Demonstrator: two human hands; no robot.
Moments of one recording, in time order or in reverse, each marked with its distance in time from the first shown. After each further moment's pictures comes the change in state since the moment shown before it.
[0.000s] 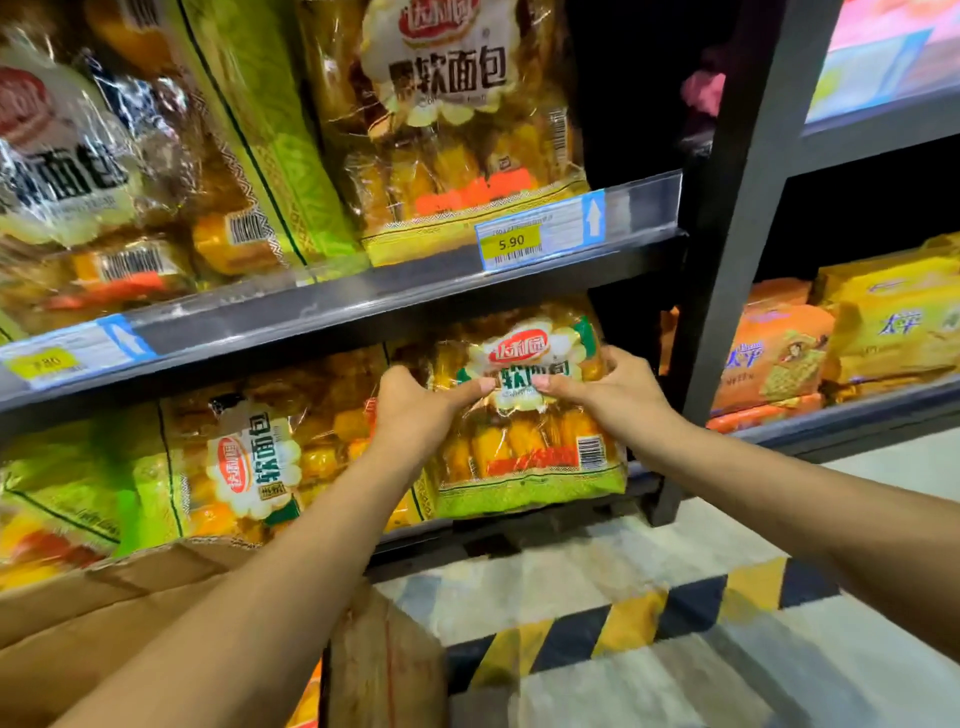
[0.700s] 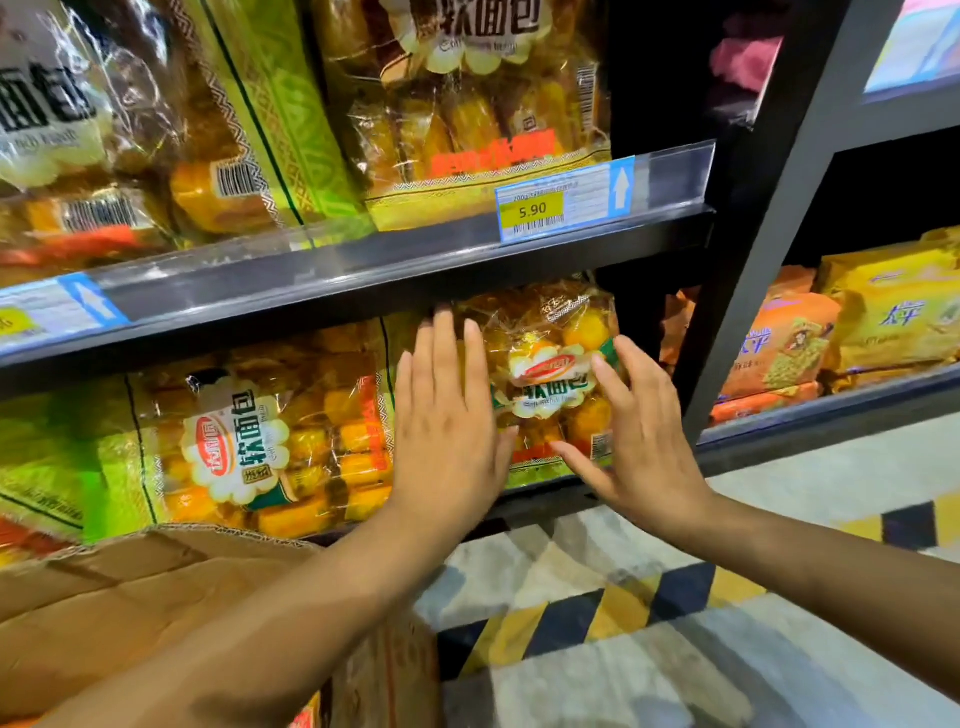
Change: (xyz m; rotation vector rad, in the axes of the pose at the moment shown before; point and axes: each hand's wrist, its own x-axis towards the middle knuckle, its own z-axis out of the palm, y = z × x) left_hand -0.033 -0.045 0.012 0.913 0.267 0.926; right_hand -0.044 0.050 0.002 -0.938 0.276 -0.843
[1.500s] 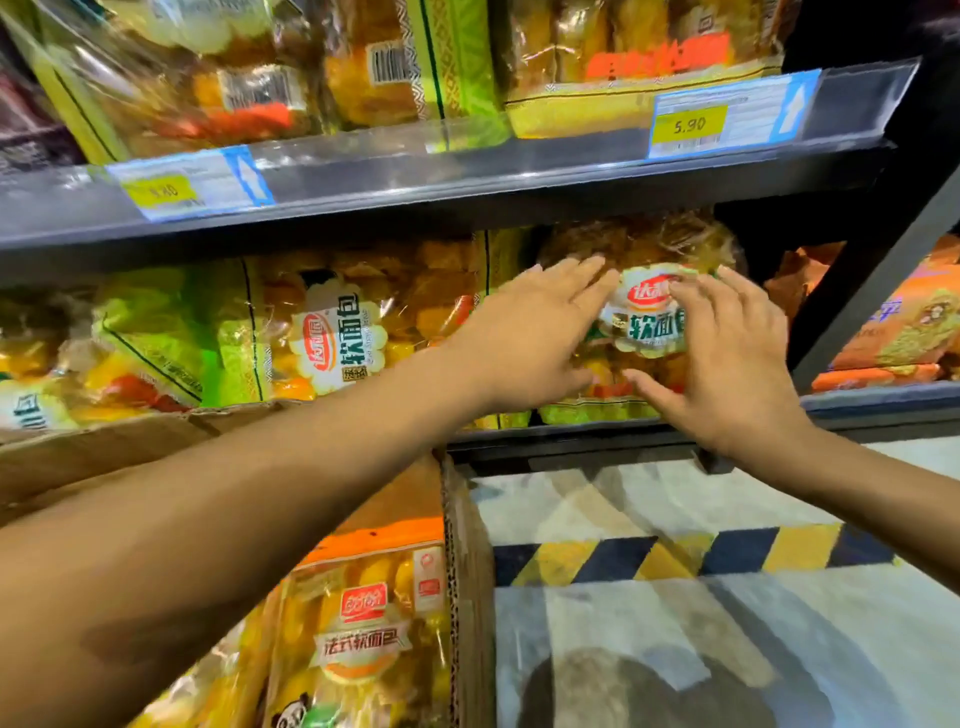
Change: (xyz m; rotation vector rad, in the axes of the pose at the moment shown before) left_hand 0.029 -0.040 -0.051 -0.071 -0.428 0.353; right_hand 0.033 -0.031 -0.021 -0.264 -0.262 0.025
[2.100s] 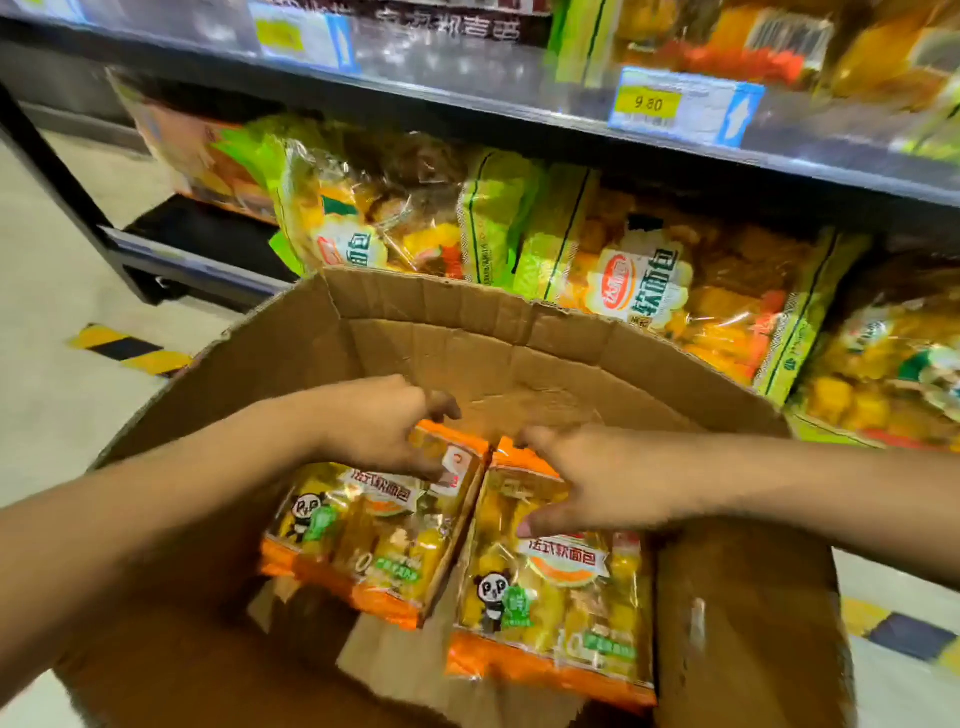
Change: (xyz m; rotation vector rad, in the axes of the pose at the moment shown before) left_hand -0.345 -0.144 0.038 -0.423 -0.490 -0.455; right_hand -0.021 -0.330 -0.041 0.073 -1.136 -0.709
